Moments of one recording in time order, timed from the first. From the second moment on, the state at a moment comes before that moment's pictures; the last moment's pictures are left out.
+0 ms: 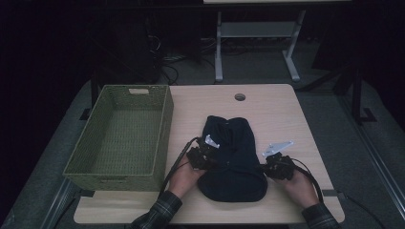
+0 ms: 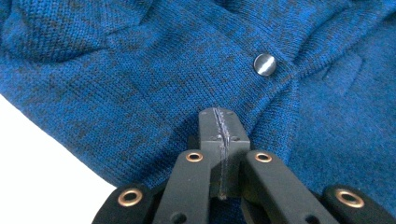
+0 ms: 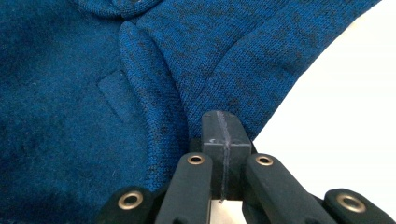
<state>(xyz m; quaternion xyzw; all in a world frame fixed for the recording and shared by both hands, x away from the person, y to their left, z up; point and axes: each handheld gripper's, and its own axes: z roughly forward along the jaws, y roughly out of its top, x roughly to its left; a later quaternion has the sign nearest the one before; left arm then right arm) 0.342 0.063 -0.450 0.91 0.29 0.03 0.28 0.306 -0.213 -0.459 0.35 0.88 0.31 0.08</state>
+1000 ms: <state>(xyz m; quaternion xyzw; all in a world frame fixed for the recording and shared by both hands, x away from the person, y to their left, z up) 0.382 0.075 -0.408 0.87 0.35 0.11 0.33 0.369 -0.213 -0.423 0.38 0.83 0.39 0.11</state>
